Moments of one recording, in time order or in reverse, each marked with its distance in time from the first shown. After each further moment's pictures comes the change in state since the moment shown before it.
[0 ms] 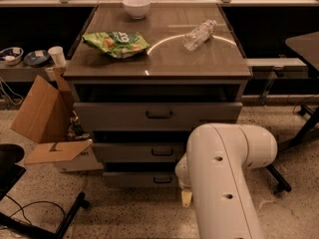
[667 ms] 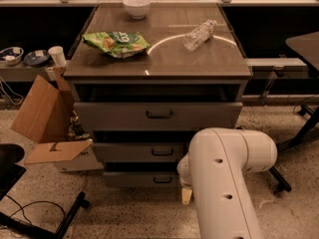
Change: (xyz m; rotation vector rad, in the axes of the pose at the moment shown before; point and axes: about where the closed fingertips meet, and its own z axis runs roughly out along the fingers) arm 0.004 -0.020 0.017 0.020 -0.023 0.052
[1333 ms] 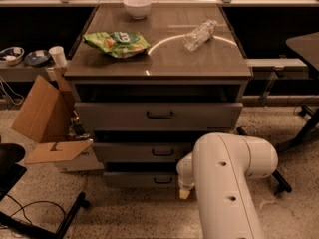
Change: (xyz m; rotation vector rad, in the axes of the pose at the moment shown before) arm -0.010 0.014 0.019 -0.061 -0.043 0.026
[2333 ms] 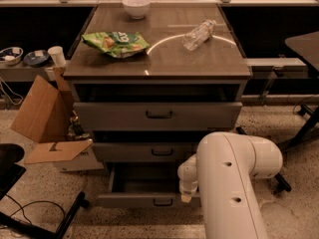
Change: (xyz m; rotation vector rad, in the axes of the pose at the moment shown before) arm 0.005 0.022 -0.006 -0.040 0.001 0.020
